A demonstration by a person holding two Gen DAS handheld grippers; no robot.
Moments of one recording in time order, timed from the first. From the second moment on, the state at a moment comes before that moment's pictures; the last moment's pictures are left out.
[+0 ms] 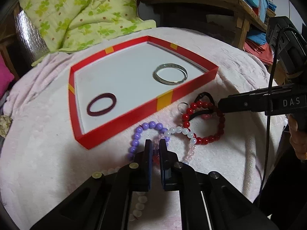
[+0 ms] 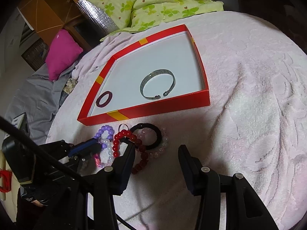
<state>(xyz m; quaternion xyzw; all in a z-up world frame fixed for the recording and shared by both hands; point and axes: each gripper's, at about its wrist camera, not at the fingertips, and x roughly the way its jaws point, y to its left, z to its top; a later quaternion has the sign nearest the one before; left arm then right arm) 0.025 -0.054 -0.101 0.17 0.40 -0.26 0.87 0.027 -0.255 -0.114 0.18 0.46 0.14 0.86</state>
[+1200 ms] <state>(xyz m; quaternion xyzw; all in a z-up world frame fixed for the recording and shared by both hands) 0.024 -0.028 -0.084 0.17 0.37 -0.21 0.89 0.032 -0.219 -0.115 0.11 0.46 0.15 0.87</state>
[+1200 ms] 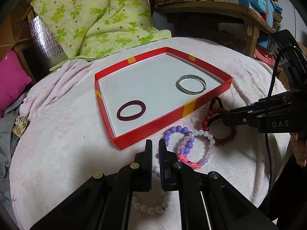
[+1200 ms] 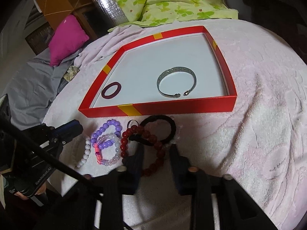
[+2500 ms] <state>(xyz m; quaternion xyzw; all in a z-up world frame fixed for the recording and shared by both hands) 0.035 -0.047 -0.103 0.13 0.41 -0.30 0.85 0.032 -0.242 -0.117 0.14 0.46 0.14 0.87</state>
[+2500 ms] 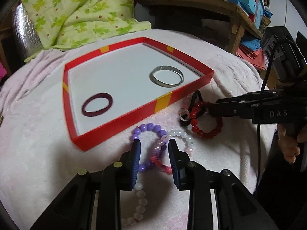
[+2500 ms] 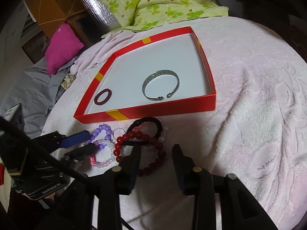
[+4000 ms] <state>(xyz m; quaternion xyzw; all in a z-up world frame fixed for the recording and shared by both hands) 0.042 -0.019 -0.091 0.07 0.42 -0.30 0.85 0.008 -0.266 -0.063 0.17 0.34 0.13 0.92</state>
